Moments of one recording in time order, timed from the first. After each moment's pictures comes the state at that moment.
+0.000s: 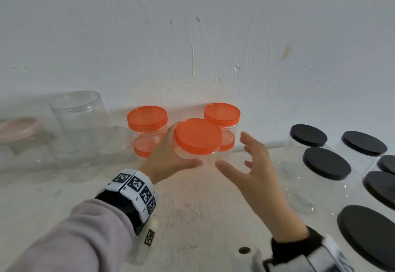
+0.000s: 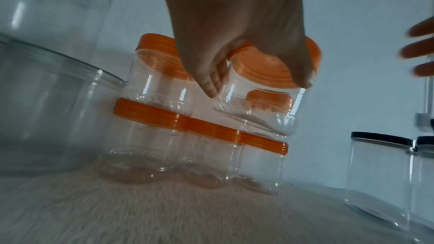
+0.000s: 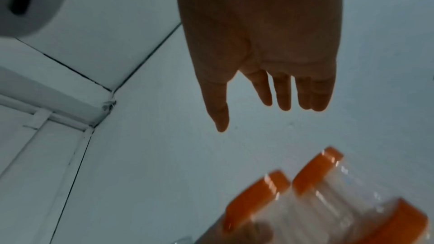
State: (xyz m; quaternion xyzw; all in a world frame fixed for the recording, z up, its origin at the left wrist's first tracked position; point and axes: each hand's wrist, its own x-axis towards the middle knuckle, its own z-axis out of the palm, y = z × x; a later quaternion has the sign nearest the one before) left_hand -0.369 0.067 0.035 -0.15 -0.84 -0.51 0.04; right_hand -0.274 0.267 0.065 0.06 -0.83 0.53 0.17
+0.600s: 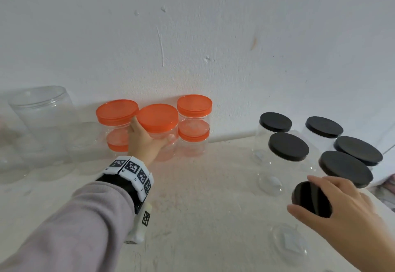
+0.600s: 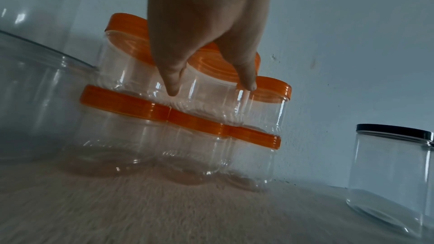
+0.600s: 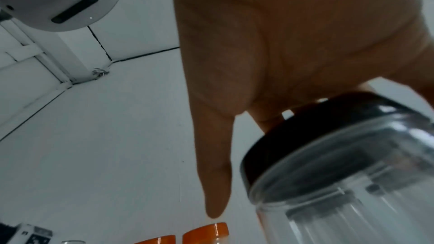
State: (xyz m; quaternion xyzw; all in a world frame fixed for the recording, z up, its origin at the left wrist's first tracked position) left_hand -0.389 0.100 0.025 0.05 -0.86 -0.47 0.19; right_hand -0.169 0.405 0.076 -0.20 -0.96 0.20 0.03
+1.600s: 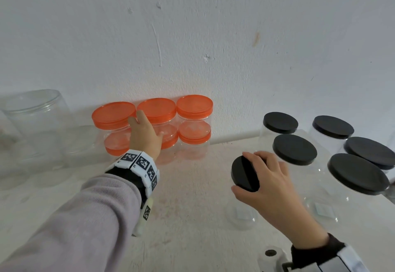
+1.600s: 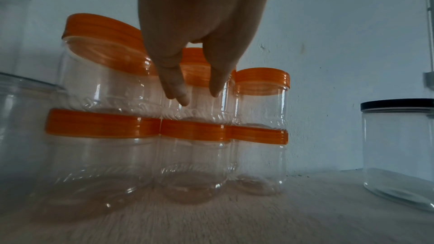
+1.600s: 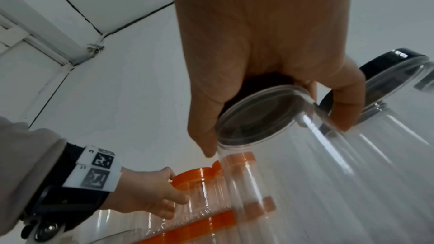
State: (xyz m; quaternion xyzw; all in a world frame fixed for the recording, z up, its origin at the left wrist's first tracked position) left_hand -0.402 0.120 0.043 0.08 -0.93 -0.31 0.20; right_hand -0.247 0.353 0.050 -0.01 -0.97 0.25 0.07
